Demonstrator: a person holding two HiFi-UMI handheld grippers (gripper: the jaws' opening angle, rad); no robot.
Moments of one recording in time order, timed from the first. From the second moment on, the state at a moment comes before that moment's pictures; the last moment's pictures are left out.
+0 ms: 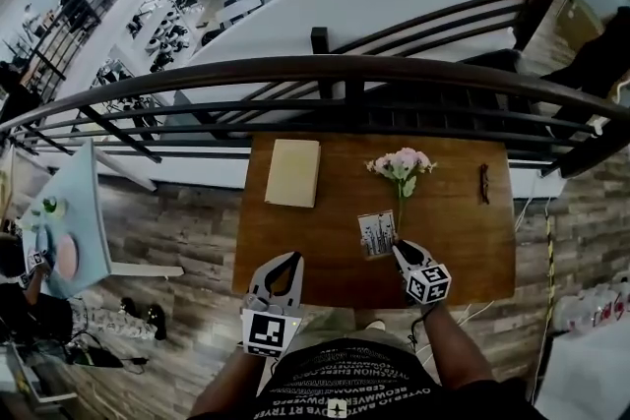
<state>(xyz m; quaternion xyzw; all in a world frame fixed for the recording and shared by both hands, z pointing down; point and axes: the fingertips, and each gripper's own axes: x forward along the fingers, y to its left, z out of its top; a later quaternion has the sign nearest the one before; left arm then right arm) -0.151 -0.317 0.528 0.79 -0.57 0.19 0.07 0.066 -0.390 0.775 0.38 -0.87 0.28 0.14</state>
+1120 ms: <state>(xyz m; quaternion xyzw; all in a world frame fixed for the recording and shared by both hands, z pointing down) -0.167 -0.349 0.548 0.79 -0.56 0.23 0.09 0.060 -0.415 0.845 0.39 -0.86 0.18 0.26</state>
